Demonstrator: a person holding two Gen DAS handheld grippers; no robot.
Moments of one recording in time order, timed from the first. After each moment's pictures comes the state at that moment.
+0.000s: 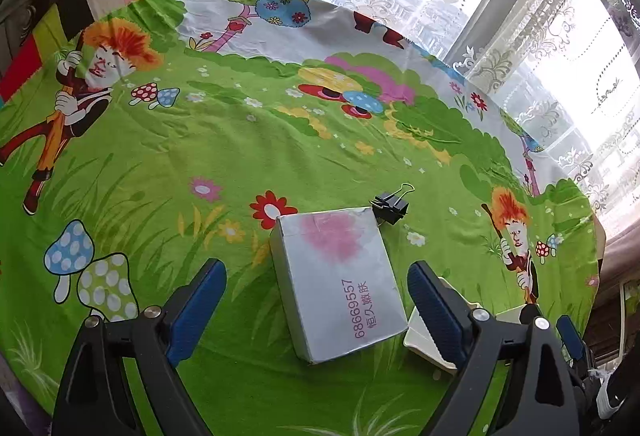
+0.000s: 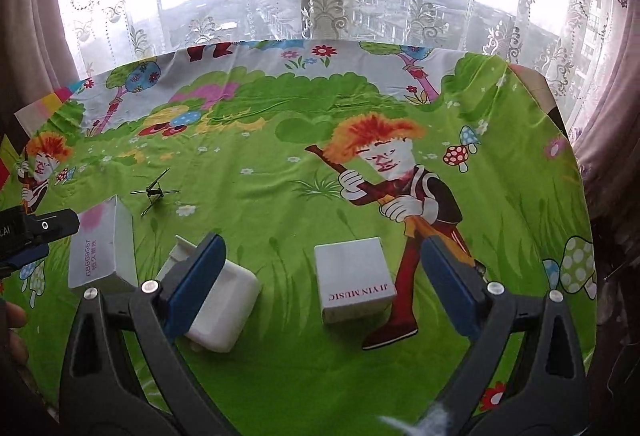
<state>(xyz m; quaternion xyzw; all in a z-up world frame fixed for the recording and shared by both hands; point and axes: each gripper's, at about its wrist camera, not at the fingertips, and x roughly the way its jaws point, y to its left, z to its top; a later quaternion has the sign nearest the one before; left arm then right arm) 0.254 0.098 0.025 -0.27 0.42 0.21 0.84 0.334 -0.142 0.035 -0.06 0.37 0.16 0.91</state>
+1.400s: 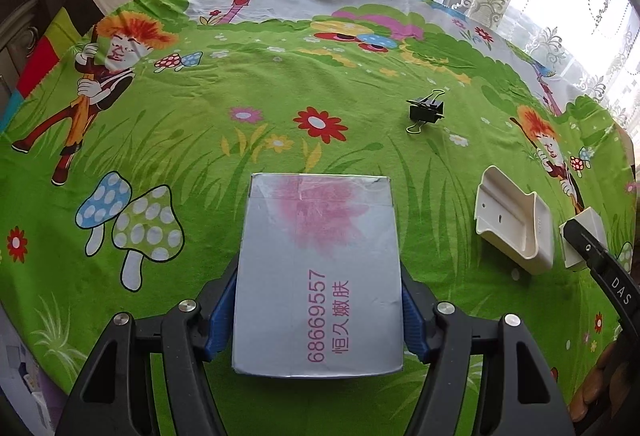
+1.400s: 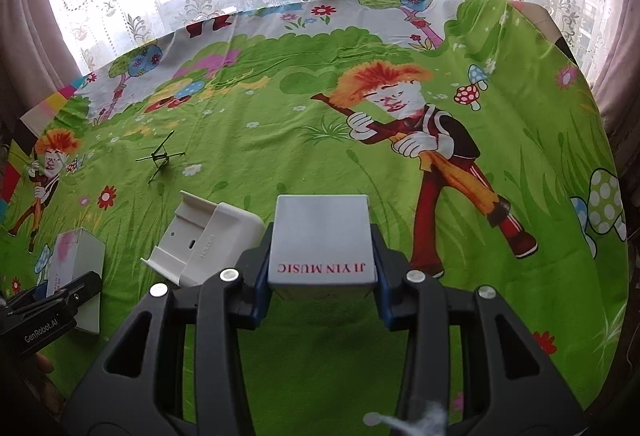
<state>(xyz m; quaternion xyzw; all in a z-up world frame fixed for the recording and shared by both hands) 0.201 0.079 -0.008 -0.18 0.47 0.21 0.83 0.315 -0.149 0.013 -0.02 0.42 0.18 0.89</state>
